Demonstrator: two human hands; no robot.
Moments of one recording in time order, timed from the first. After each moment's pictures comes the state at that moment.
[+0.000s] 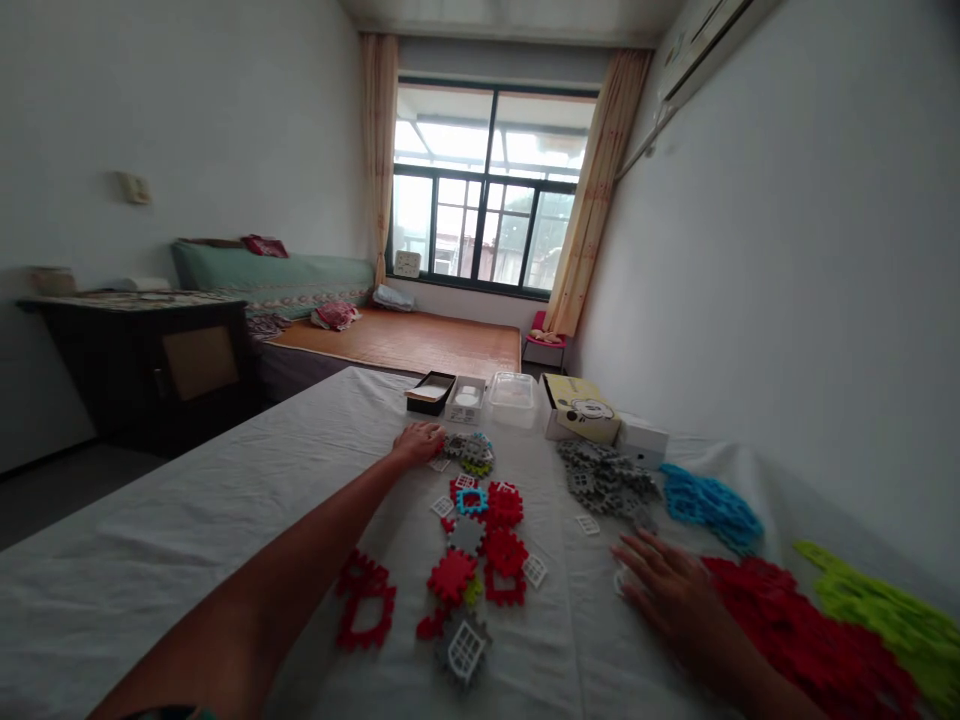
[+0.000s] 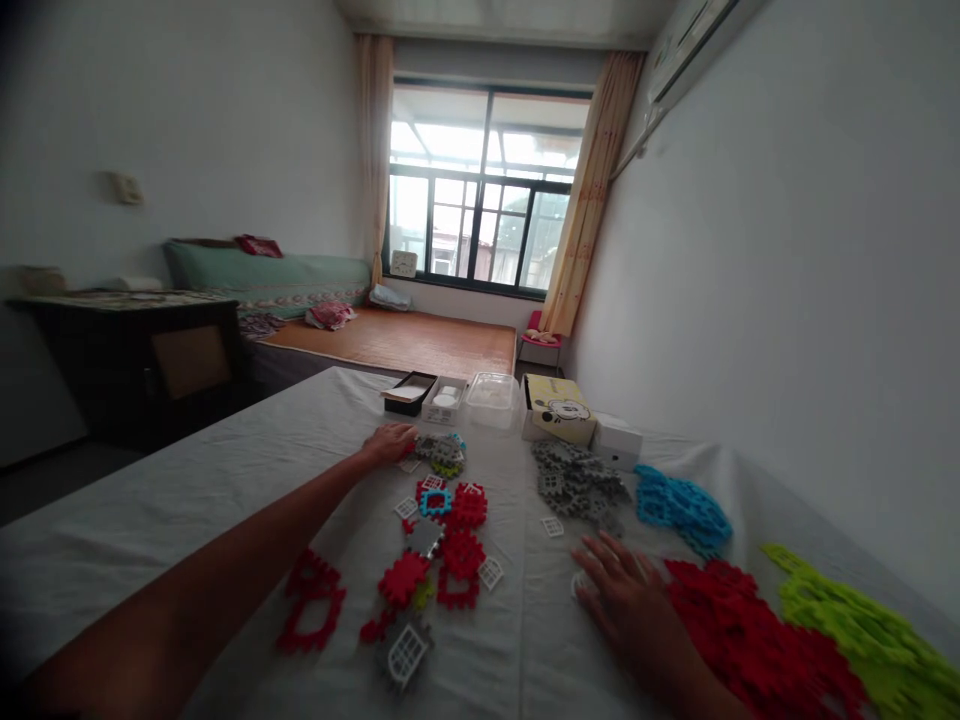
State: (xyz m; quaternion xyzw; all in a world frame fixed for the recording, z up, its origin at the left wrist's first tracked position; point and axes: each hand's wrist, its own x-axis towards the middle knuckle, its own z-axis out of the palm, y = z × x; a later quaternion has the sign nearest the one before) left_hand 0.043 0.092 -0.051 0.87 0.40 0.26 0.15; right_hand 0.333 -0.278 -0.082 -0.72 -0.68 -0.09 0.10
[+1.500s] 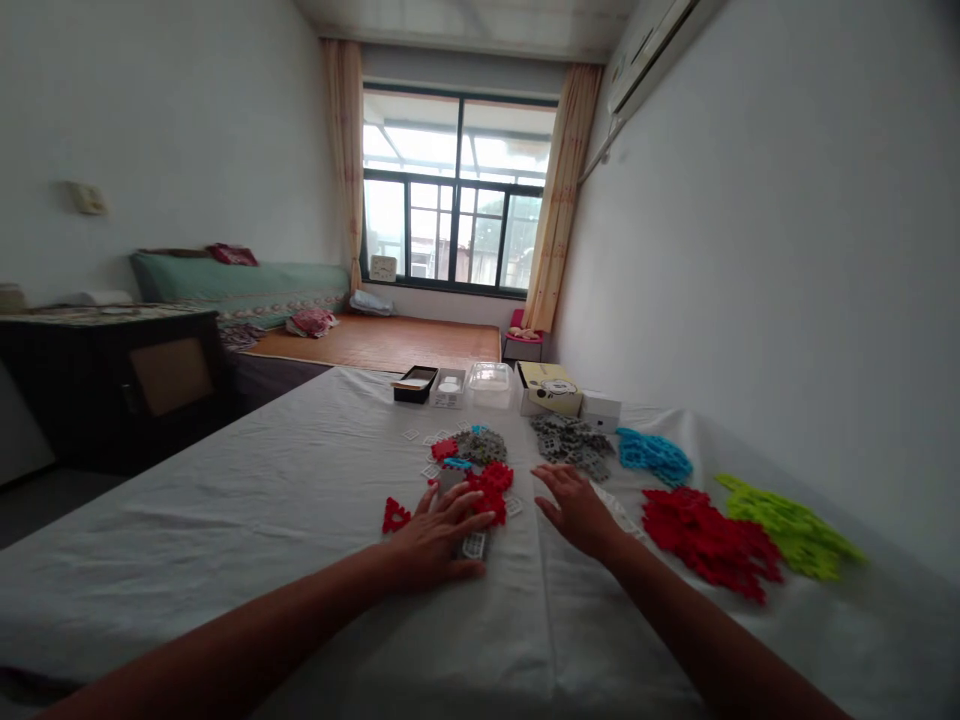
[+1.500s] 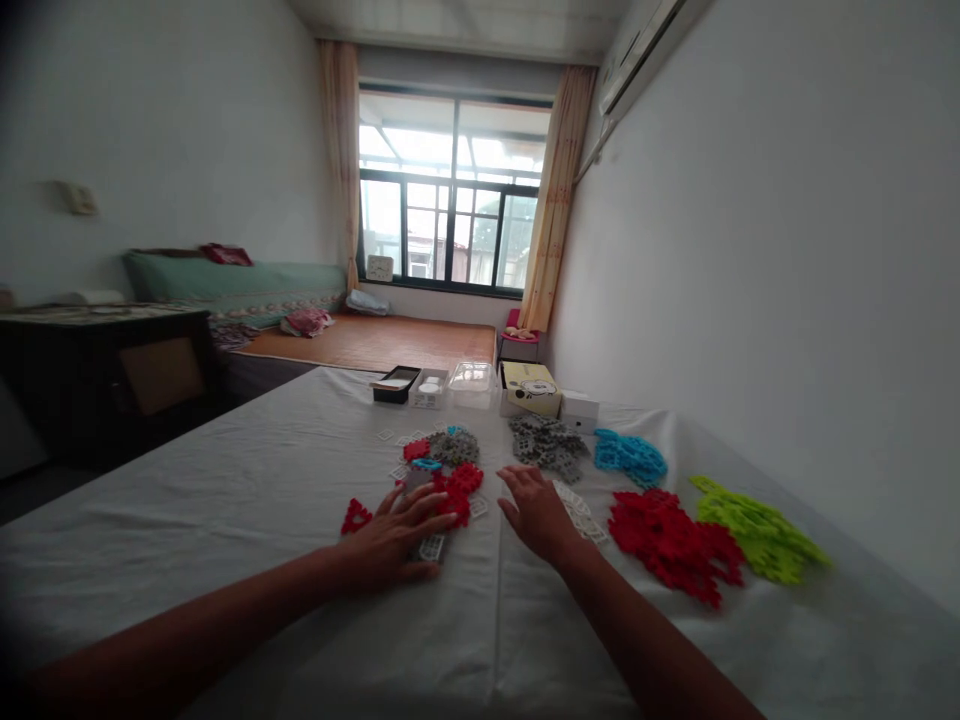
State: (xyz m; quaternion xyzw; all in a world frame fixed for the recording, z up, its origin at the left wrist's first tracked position) left_hand 0.000 -0.131 -0.059 0.99 0.12 0.09 0.08; right_hand 0.261 -0.243 -0.050 -0.69 -0.69 -0.09 0.19
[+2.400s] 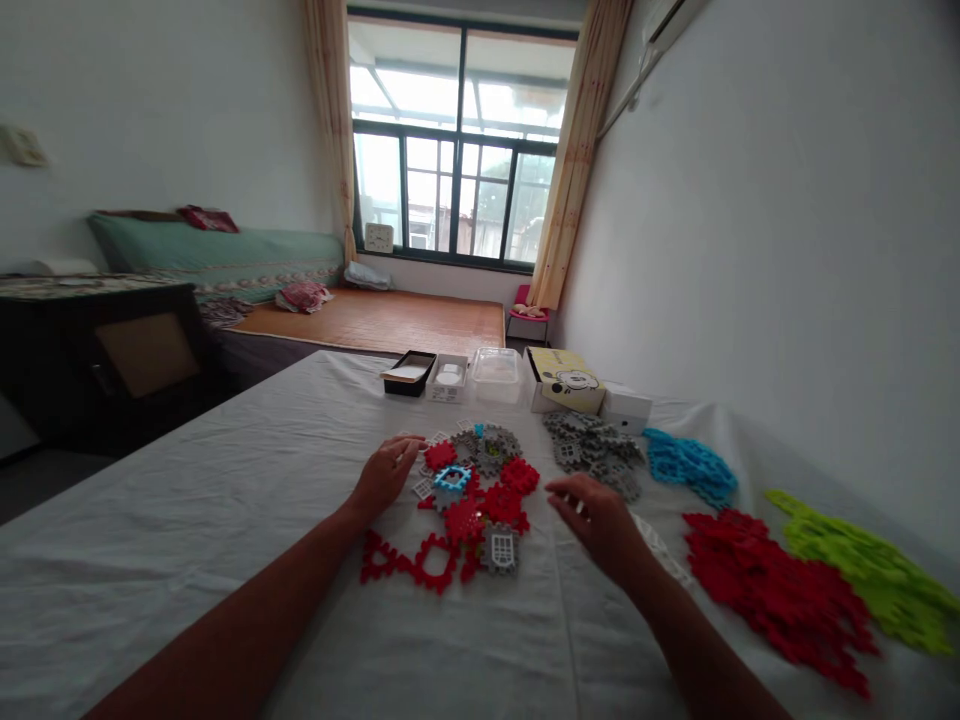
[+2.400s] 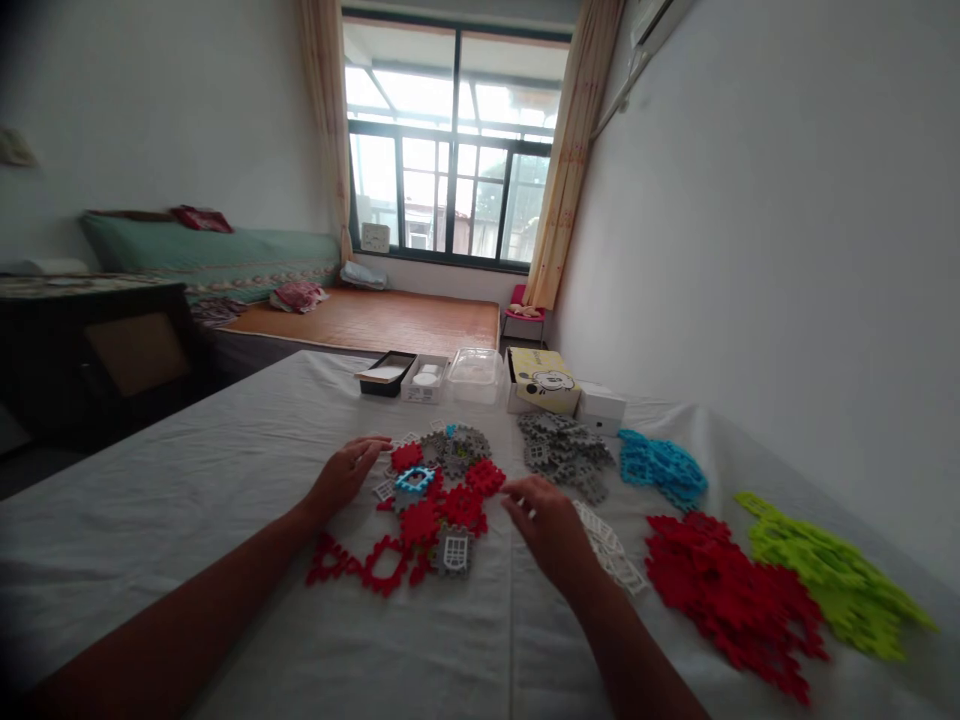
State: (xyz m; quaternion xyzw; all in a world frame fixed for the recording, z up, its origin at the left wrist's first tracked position) left_hand 0.008 0.021 -0.074 0.84 0.32 0.38 0.21; right_hand 0.260 -0.219 -0.035 -0.71 -0.63 0.02 0.30
